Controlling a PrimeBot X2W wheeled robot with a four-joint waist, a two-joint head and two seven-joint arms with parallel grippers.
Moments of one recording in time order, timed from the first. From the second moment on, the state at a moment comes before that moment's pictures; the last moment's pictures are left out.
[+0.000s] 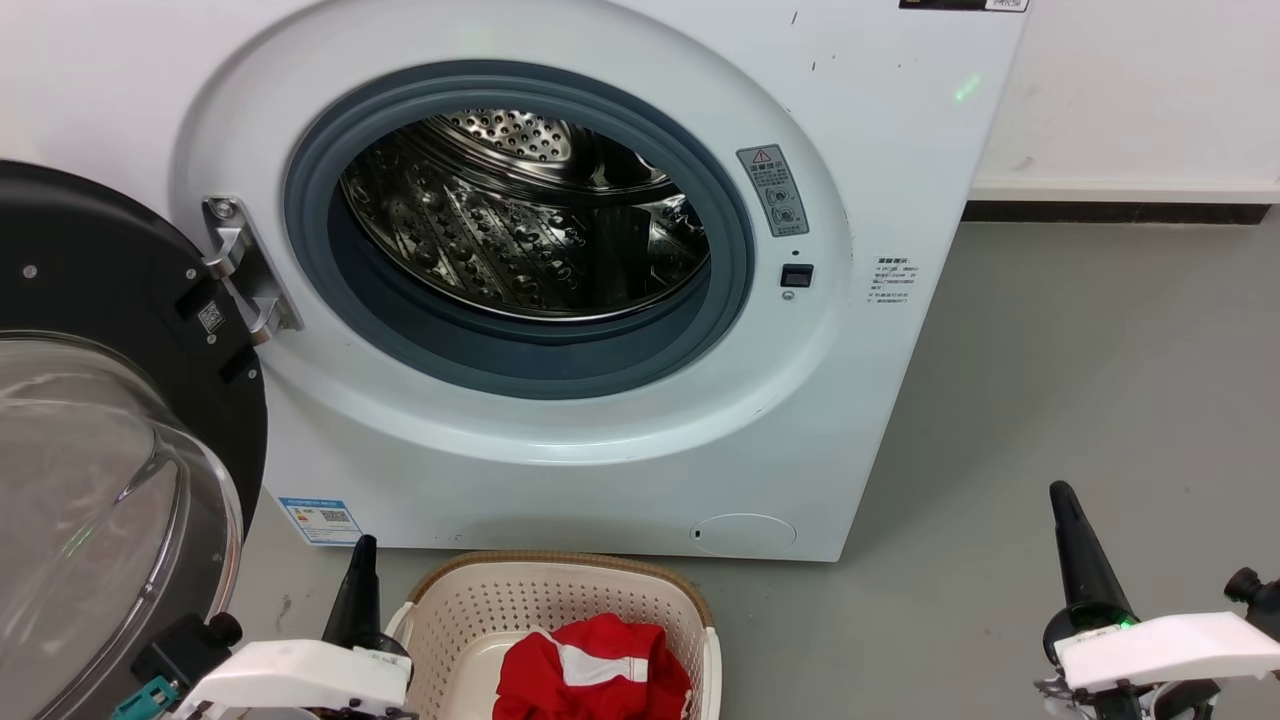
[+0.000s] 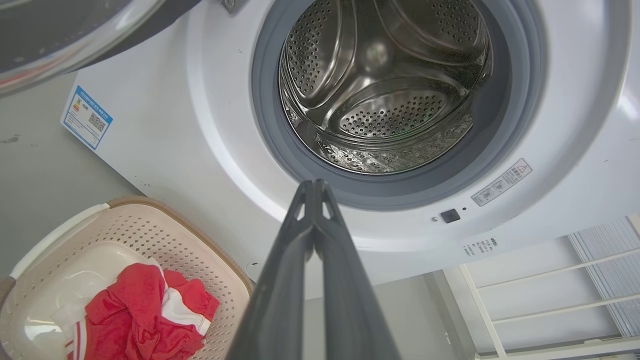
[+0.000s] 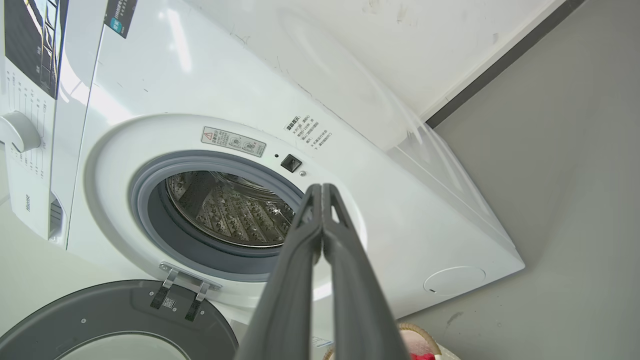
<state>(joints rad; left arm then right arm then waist) 0.01 0.06 0.01 0.18 -0.96 -0.04 -0.07 0.01 -0.08 -0.01 0.13 0.96 0.13 -0.09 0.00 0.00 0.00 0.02</state>
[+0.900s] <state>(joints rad) -0.04 0.06 0.05 0.21 -1.25 -0.08 0.00 -0.04 -0.08 -0.03 0.18 1.26 0.13 -0.02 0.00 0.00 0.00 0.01</state>
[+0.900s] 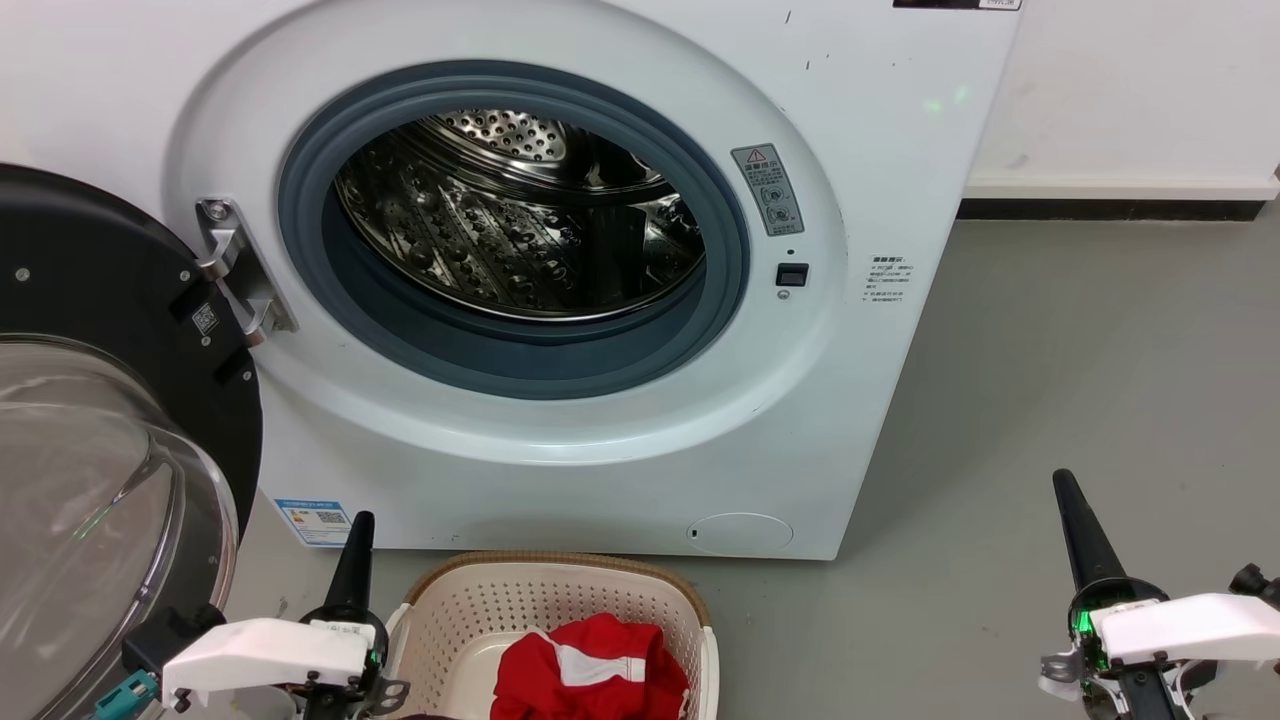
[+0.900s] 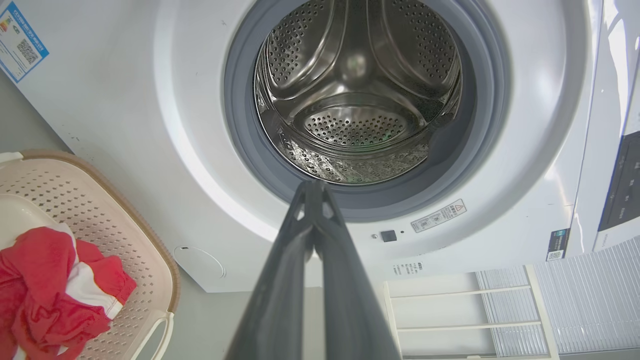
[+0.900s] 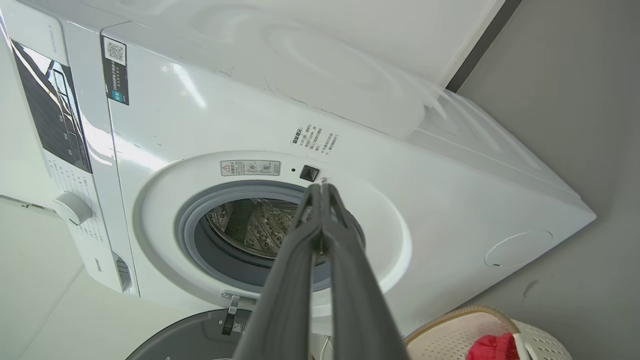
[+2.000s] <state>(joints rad) -0.09 0.06 0.08 0.24 -1.53 -0.12 0.08 -0.08 -0.08 -0.06 0.23 1.55 0.13 0.06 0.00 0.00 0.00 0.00</state>
